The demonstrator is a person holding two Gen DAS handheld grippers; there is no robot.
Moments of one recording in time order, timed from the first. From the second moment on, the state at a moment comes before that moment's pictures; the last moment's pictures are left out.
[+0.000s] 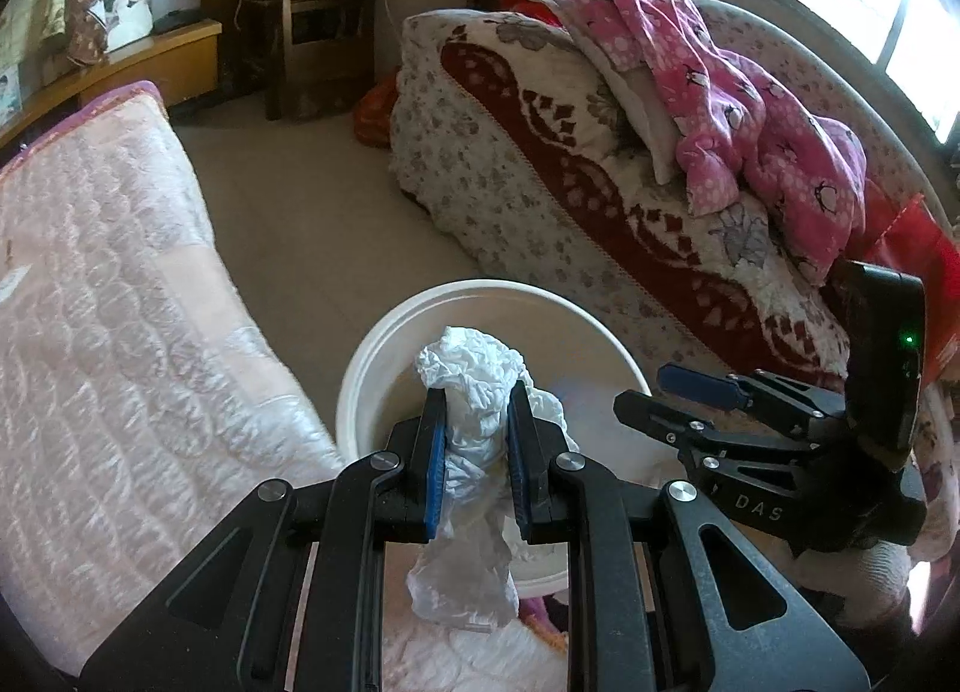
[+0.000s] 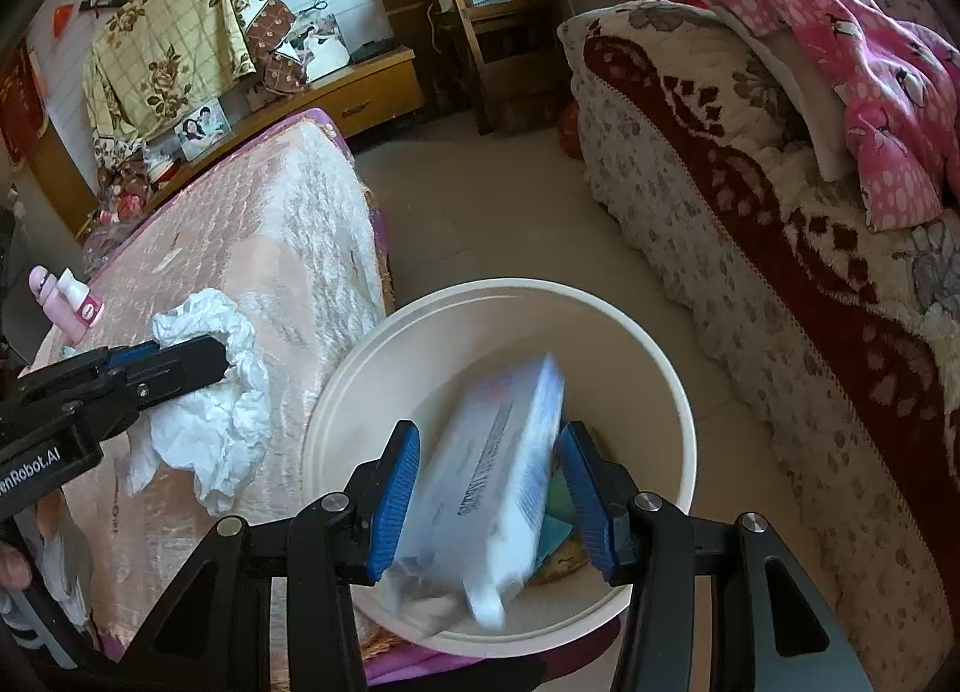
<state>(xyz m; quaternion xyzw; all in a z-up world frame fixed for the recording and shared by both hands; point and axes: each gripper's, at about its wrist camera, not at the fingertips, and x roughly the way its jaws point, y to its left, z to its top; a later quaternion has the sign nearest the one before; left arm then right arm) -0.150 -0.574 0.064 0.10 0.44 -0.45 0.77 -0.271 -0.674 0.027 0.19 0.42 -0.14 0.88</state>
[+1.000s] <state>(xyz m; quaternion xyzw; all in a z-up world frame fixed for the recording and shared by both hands) -0.150 -0.579 0.048 0.10 0.45 -0.44 0.77 -0.274 -0.688 0.018 0.23 0.42 -0.15 0.86</state>
